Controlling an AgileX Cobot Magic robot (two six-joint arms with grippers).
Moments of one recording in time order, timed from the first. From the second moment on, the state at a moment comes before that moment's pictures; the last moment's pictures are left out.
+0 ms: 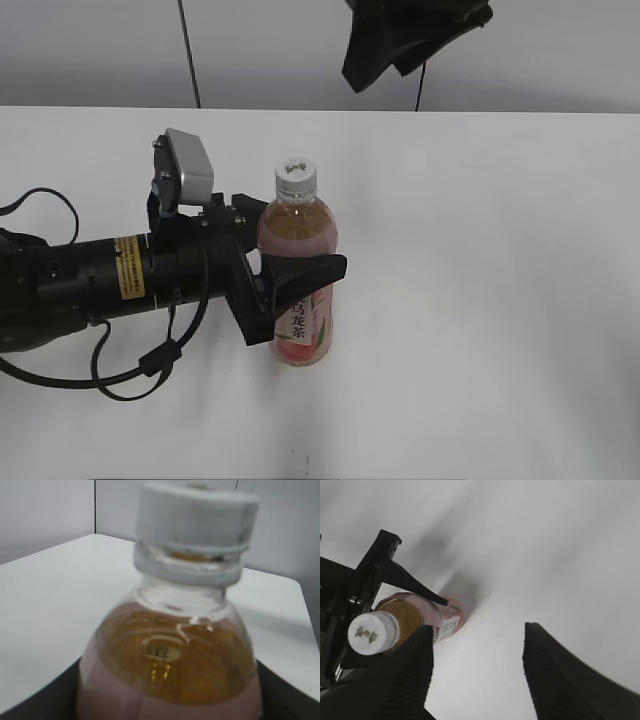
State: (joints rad) left arm -0.43 1.95 -0.64 0.89 -1.19 -0.37; right arm 0.52 1.80 -1.80 0.25 1.21 -0.30
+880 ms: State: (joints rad) left arm -0.43 1.95 -0.64 0.89 -1.19 -0.37; right arm 0.72 1.86 -1.82 0.19 1.22 -0.07
